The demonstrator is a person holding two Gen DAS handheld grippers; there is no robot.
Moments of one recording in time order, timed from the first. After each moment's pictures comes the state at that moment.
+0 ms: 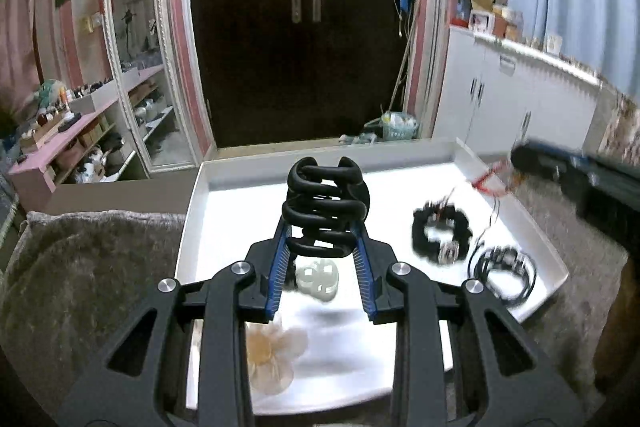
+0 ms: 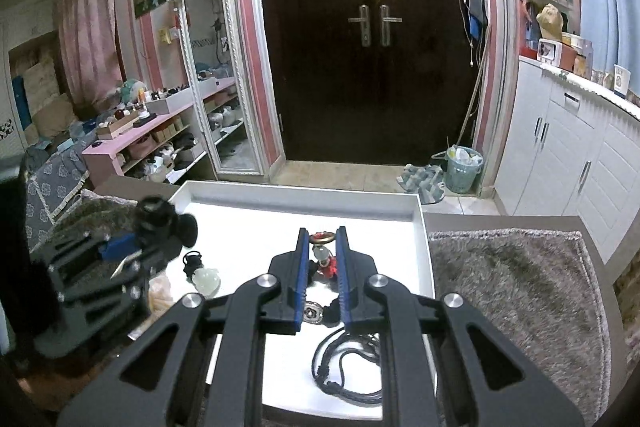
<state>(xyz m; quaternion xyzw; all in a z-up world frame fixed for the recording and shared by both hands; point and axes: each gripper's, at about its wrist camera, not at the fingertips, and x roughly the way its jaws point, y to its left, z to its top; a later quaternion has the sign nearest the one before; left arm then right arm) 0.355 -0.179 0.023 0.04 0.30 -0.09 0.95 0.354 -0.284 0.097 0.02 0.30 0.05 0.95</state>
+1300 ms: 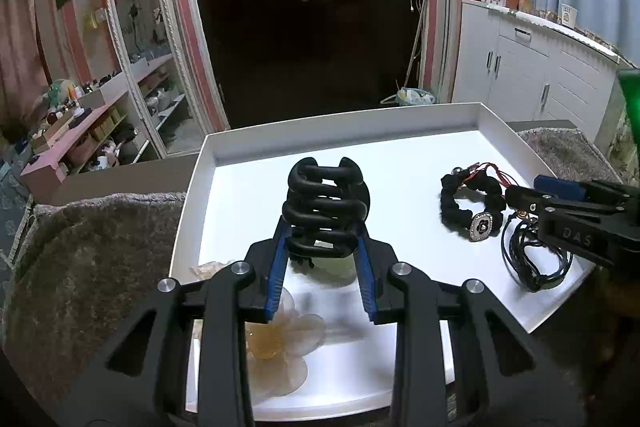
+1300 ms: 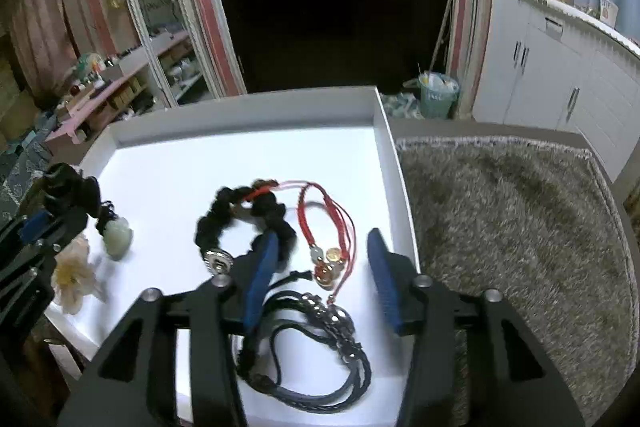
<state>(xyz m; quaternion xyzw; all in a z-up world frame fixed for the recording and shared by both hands) 0.373 -0.183 -0.002 0.07 0.33 -0.06 0.94 0.387 -0.313 0.017 0.05 0.40 -0.01 0.91</state>
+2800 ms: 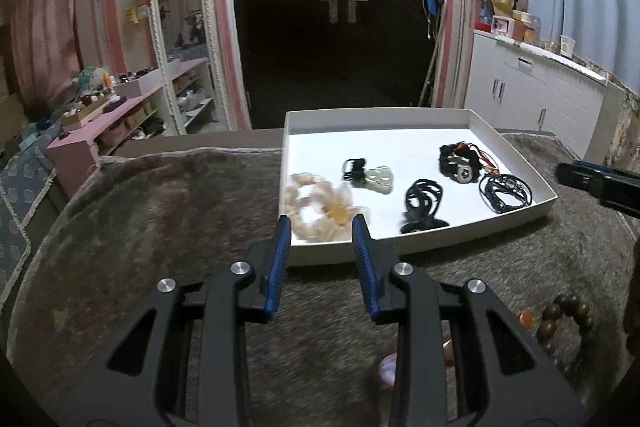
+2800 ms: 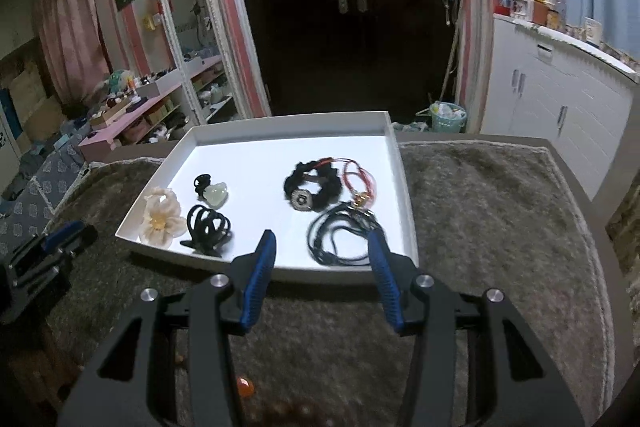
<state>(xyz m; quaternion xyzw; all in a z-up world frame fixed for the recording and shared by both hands) 0.231 -0.109 0.026 0.03 0.30 -0.03 0.95 0.256 -0.298 0.078 0.05 0.35 0.02 0.94</state>
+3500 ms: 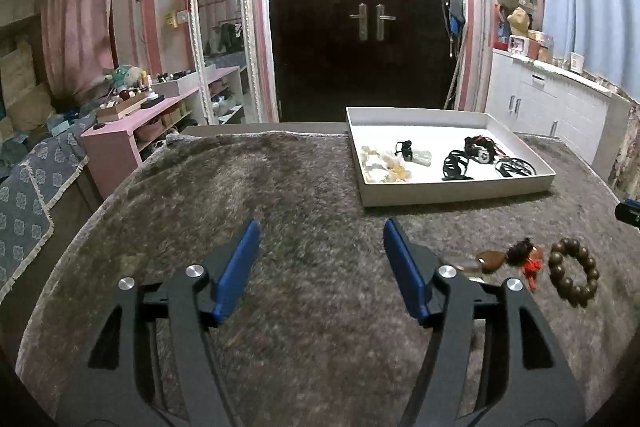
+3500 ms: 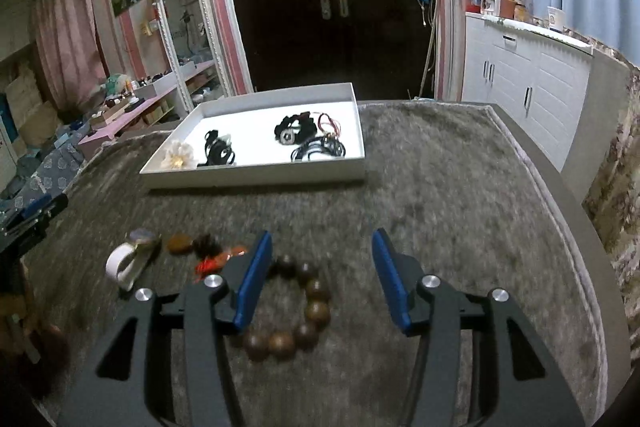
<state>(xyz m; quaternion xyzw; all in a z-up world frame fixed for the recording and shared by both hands) 0.129 -0.042 0.030 0.02 0.26 0.00 0.96 0.126 -0.314 0.069 0.05 0.34 0.00 0.94</state>
